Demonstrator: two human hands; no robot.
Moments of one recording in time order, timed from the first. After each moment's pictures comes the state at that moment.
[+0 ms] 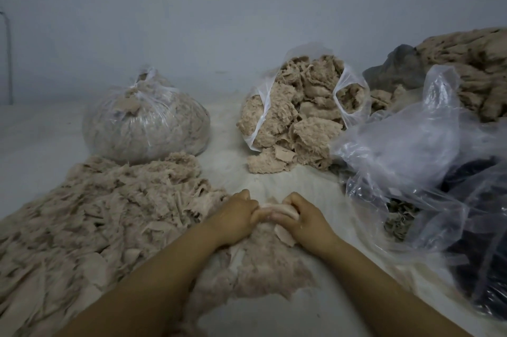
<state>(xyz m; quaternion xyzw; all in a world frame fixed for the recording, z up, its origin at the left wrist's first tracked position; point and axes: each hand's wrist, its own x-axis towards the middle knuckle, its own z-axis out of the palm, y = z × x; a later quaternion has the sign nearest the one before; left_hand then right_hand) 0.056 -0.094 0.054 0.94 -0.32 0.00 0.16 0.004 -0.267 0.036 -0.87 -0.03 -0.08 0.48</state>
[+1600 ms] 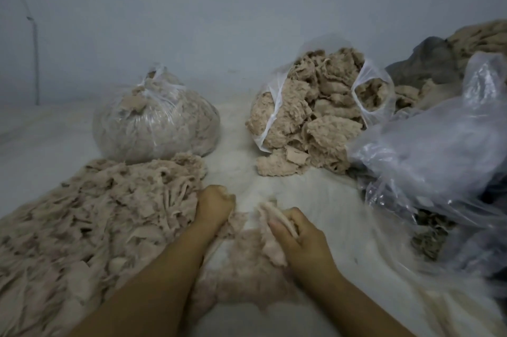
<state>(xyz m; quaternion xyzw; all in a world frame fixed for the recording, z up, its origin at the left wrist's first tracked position) 0.105 -0.067 0.038 0.91 0.00 0.12 0.39 -0.010 -0.238 0.020 -0.83 -0.05 -0.16 0.54</state>
